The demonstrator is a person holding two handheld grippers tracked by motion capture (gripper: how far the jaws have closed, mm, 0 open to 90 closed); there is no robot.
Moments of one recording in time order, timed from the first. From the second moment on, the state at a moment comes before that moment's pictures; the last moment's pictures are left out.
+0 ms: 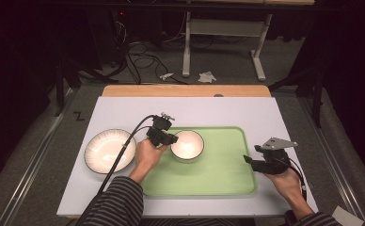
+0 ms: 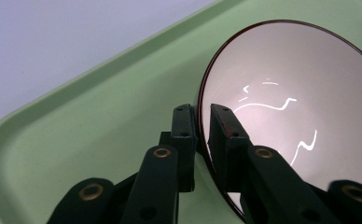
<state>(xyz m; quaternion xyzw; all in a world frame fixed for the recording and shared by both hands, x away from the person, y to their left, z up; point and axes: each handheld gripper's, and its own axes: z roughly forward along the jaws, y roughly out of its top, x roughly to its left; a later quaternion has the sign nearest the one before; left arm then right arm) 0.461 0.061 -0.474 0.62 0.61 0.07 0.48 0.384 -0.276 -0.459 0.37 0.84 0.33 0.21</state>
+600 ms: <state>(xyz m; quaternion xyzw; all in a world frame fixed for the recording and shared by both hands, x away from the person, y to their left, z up) 0.465 0.050 -0.475 0.61 0.61 0.07 0.50 0.384 -0.275 -0.458 0.37 0.84 0.33 0.21</state>
